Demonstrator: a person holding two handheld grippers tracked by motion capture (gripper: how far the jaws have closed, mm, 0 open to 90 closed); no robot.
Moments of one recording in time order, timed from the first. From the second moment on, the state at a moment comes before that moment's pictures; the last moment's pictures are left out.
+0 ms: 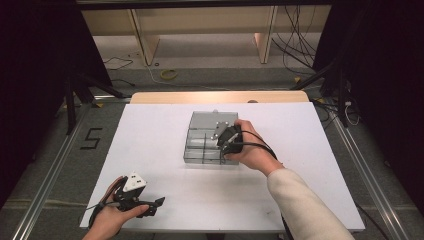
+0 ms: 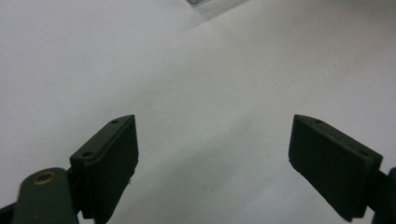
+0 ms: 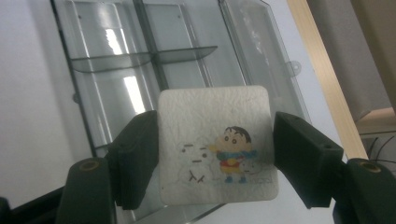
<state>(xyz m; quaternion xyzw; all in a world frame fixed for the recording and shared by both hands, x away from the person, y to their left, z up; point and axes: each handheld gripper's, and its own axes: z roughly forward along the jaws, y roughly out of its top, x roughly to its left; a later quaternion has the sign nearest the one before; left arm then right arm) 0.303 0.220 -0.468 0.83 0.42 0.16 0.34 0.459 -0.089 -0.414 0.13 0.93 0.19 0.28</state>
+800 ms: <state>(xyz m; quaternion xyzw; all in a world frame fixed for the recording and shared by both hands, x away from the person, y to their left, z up) 0.303 0.220 -0.468 0.83 0.42 0.15 0.34 0.475 -0.091 -0.428 0.09 0.93 0.13 0.33</state>
